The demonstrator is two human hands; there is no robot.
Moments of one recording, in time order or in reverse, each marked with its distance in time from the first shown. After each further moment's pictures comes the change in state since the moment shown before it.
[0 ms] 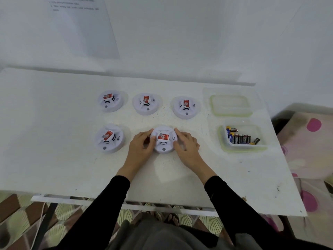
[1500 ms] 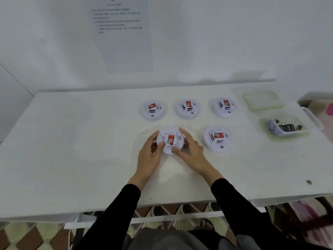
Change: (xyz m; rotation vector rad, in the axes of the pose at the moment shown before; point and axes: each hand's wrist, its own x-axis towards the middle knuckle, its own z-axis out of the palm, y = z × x) left_hand 0.007 -0.094 -0.148 -0.270 -0.125 -0.089; right_hand -0.001 -0.105 0.155 0.195 0.080 -0.042
